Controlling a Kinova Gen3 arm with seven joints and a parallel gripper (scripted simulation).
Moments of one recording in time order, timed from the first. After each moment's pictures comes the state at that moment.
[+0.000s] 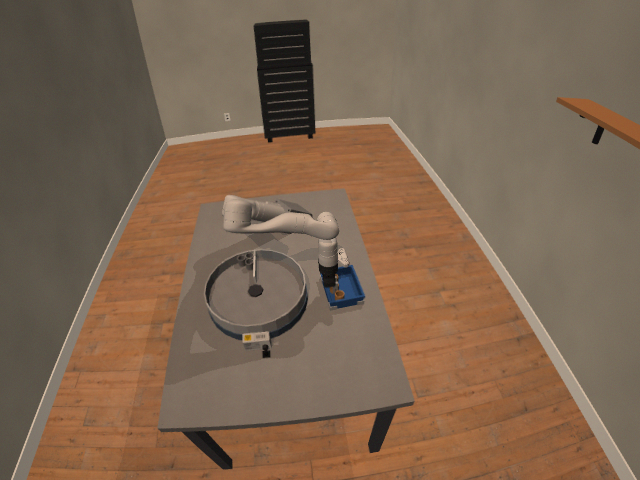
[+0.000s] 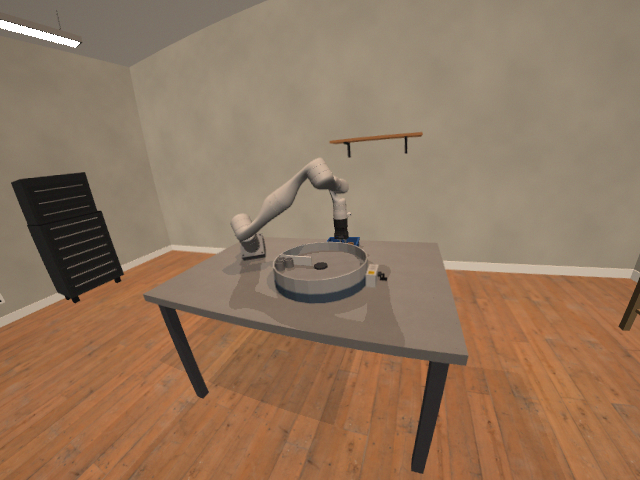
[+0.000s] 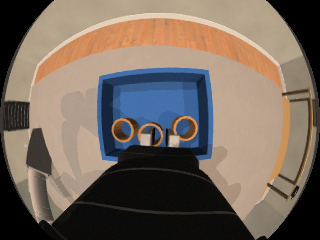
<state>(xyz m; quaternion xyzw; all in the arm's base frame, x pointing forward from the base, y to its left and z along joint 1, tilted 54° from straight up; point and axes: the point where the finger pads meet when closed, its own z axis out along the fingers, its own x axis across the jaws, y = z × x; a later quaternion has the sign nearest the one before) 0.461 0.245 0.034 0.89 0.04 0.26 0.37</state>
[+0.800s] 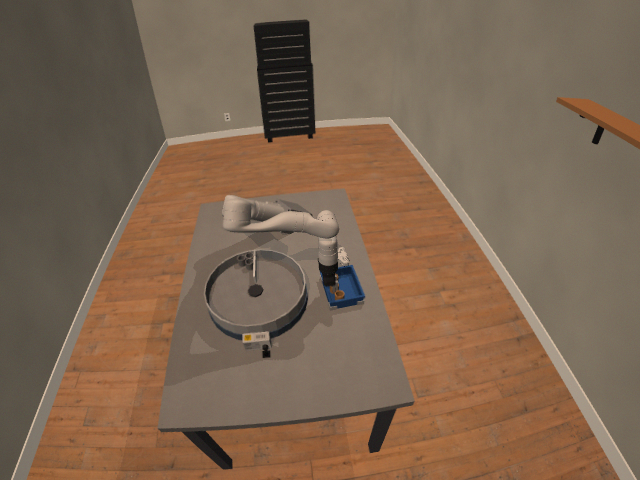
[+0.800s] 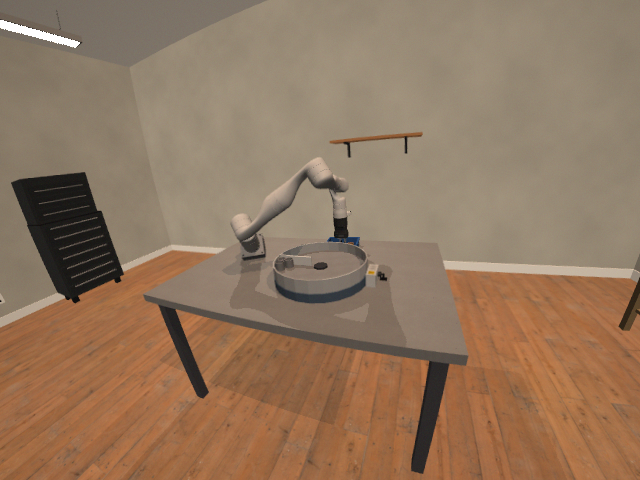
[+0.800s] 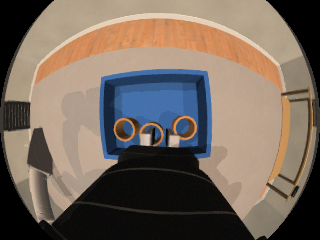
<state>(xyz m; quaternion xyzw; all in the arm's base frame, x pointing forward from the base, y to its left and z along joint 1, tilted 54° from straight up) 0.457 0.249 0.037 0.89 0.04 0.26 0.37</state>
